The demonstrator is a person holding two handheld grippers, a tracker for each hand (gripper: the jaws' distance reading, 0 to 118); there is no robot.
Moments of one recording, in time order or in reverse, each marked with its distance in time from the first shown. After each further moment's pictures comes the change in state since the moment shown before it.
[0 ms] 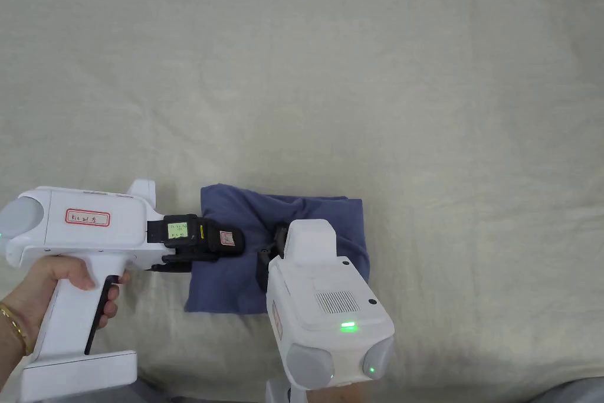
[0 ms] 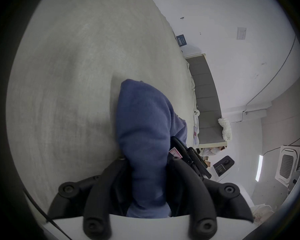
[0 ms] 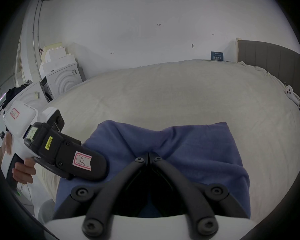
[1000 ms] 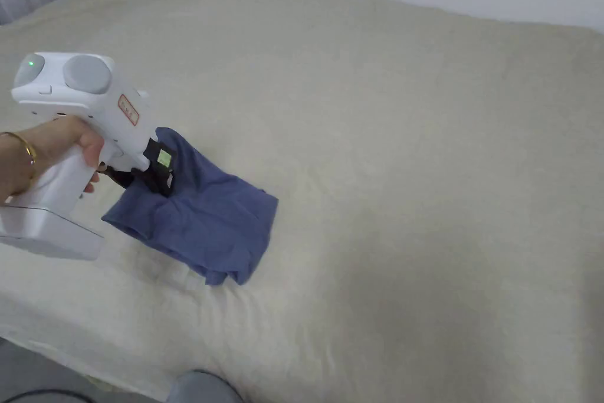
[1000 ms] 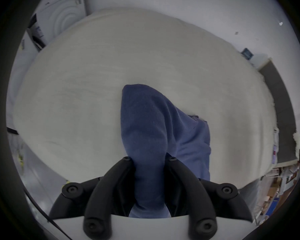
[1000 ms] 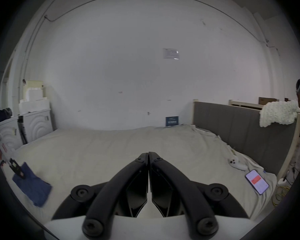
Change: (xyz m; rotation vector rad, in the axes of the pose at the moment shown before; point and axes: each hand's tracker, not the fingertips) left arm 0.036 0.084 0.219 0.172 0.973 -0.063; right arm 0.161 0.184 0.178 0.464 -0.337 0.027
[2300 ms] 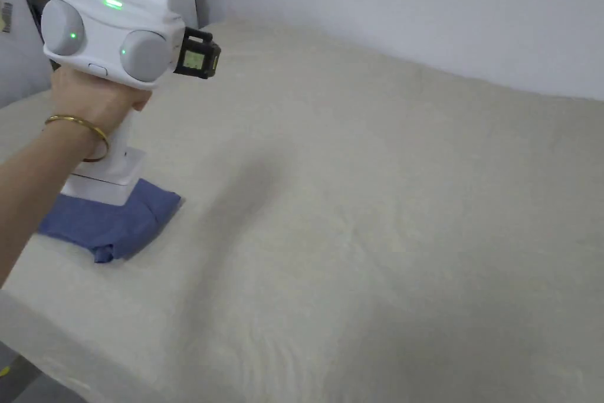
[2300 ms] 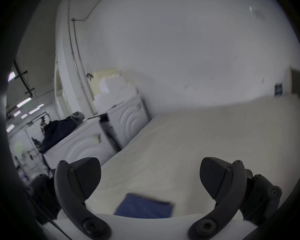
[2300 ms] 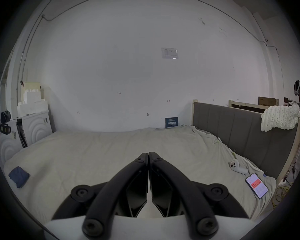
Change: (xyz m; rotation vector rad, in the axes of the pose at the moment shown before) left arm 0.045 0.004 0.153 0.977 0.443 -0.091; right arm 0.004 0.030 -0.011 0.002 0.045 -0.015
